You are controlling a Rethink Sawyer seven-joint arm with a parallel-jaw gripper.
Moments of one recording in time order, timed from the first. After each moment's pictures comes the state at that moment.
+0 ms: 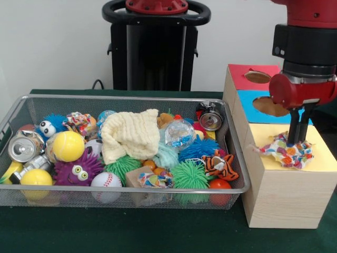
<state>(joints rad) 0.02 -0.59 0.07 1.39 -0.16 0.53 1.57</state>
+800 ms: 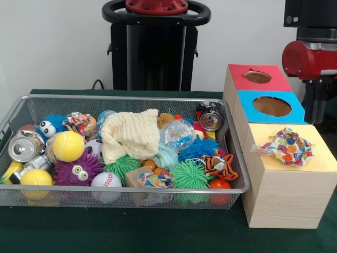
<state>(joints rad) 0.02 -0.68 0.07 1.39 -0.16 0.53 1.57</state>
